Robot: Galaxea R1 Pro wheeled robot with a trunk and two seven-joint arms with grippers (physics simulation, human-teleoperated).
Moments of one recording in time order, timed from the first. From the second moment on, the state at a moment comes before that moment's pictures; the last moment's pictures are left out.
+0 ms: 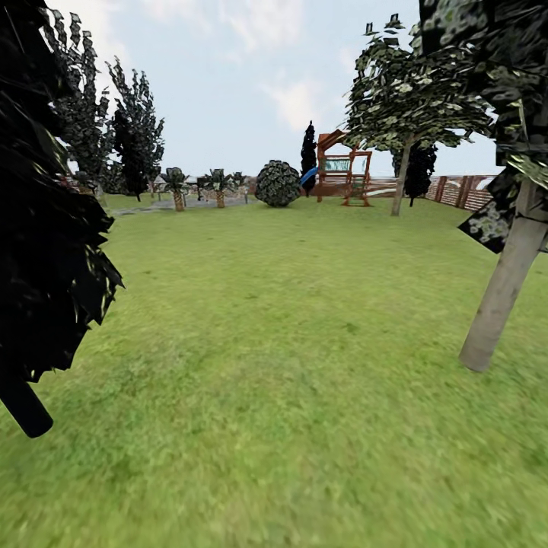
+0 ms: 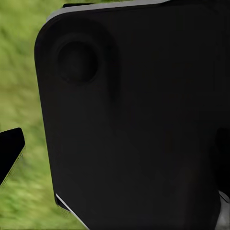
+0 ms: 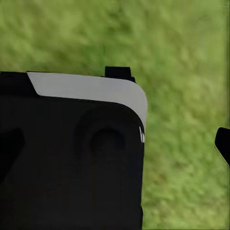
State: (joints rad) left arm 0.01 -0.03 -0.01 -0.05 -0.01 -0.01 -0.01; right arm -0.14 -0.03 0.01 -0.01 0.02 0.00 0.01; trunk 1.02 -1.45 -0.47
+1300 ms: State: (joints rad) left arm 0.01 -0.04 -0.02 -0.05 -0.01 -0.01 -0.01; right arm -0.14 -0.03 0.01 -0.01 0.02 0.00 0.01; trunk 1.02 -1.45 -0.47
